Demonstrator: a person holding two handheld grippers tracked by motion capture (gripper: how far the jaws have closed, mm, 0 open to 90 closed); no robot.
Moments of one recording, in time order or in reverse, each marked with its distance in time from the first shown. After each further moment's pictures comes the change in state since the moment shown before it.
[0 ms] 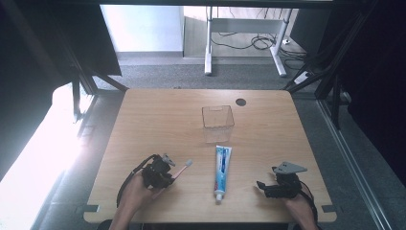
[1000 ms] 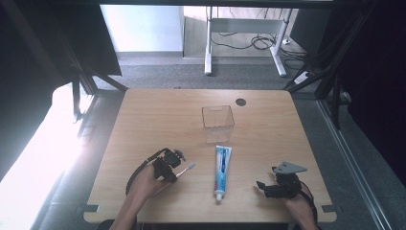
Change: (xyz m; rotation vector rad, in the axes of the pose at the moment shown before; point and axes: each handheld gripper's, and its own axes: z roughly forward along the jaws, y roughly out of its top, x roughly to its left) left arm 0.001 0.039 0.018 0.244 0.004 -0.018; right arm 0.000 0.000 0.000 0.002 0.003 0.002
